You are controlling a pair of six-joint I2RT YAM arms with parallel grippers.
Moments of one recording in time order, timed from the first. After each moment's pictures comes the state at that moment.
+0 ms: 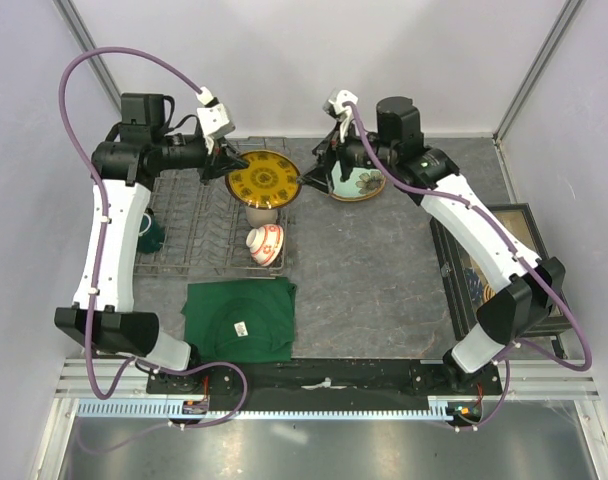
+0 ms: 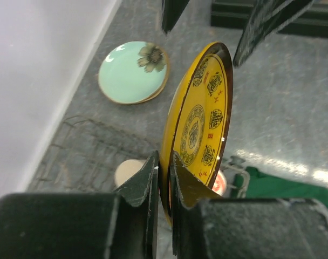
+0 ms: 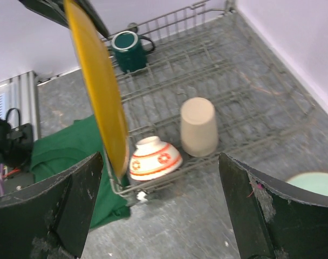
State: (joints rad) left arm -0.09 1.50 1.87 -1.02 0.95 0.77; right arm 0.51 1.62 1.70 -0.35 -0.68 -0.08
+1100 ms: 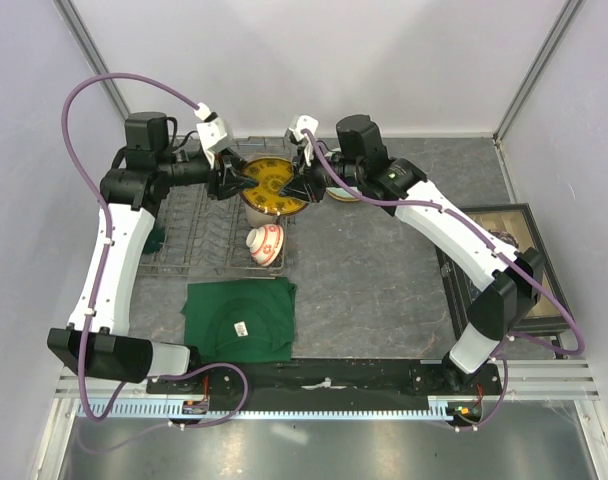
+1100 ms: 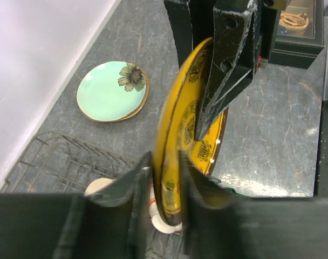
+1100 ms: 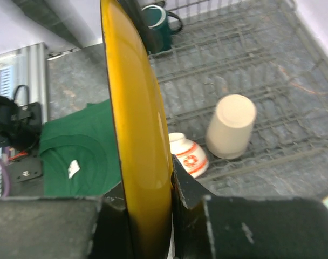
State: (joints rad) left arm -0.11 1.35 1.60 -0.76 1.02 0.59; right arm 0.67 1.69 1.70 -0.39 -0.62 -0.13
